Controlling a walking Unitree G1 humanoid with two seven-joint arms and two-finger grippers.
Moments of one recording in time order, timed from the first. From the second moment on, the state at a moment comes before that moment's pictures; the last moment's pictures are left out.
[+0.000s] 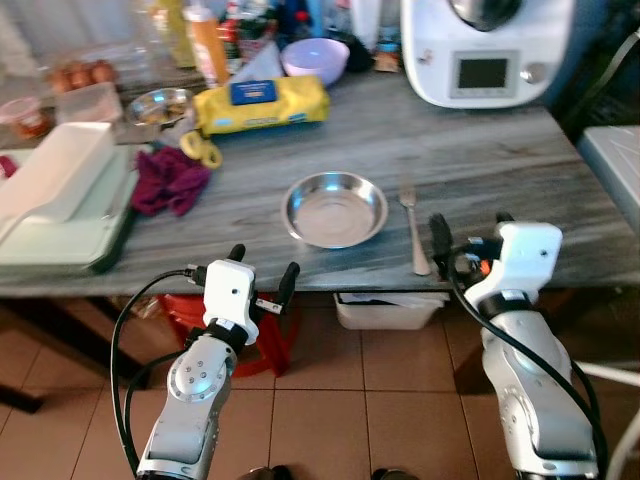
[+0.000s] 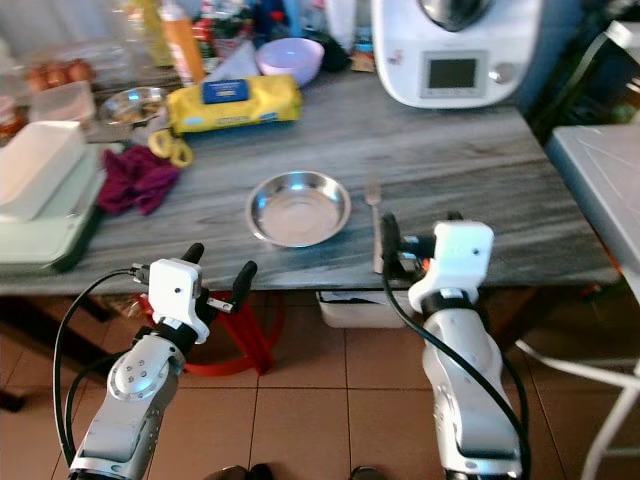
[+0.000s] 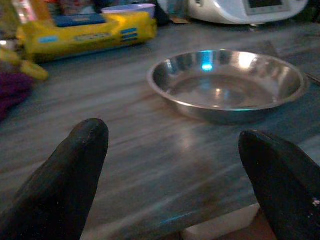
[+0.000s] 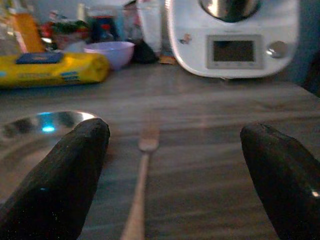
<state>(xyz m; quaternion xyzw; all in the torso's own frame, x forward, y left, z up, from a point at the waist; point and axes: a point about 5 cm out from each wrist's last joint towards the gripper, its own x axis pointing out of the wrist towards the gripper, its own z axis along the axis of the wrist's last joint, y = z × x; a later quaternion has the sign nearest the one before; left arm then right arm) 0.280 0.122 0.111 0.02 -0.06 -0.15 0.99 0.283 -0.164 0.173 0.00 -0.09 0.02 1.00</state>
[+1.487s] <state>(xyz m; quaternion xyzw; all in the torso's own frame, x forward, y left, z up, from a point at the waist) 0.287 0.121 0.106 0.03 -0.03 -0.14 0.99 0.294 -0.161 0.166 0.02 -0.07 0.01 1.00</state>
